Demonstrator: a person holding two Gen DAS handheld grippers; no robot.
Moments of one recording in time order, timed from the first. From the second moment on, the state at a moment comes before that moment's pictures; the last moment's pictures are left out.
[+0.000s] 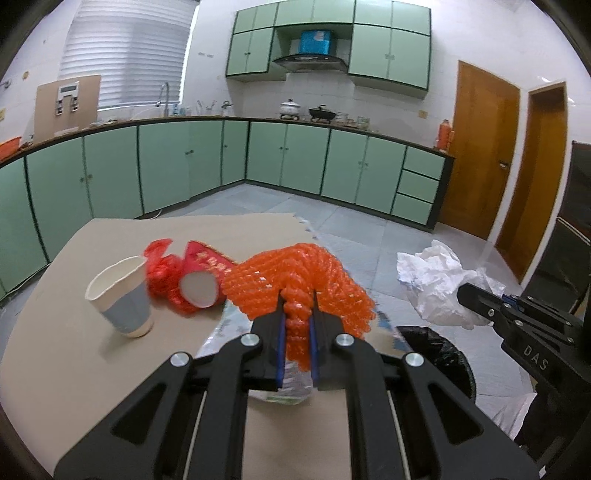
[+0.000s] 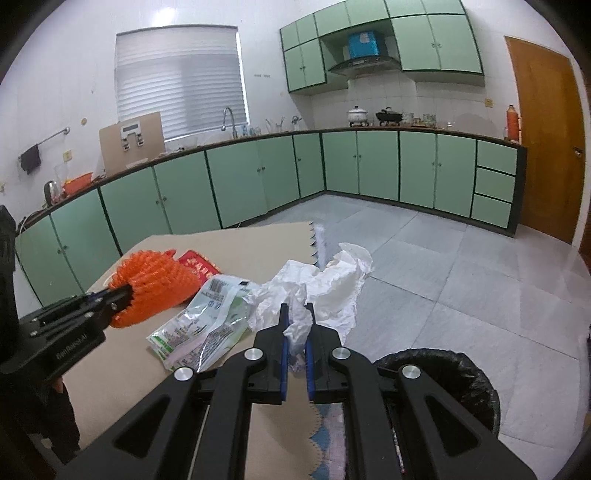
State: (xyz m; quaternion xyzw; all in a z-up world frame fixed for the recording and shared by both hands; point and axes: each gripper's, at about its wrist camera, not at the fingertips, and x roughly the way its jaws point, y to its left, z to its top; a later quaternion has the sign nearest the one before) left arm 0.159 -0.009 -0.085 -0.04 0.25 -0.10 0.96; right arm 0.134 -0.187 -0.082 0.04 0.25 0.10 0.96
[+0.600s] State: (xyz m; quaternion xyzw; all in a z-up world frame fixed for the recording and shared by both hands) left arm 0.168 -0.105 -0.093 -0.01 0.25 -0.20 0.95; right arm 0.116 -0.269 -0.087 0.08 0.25 0.01 0.97
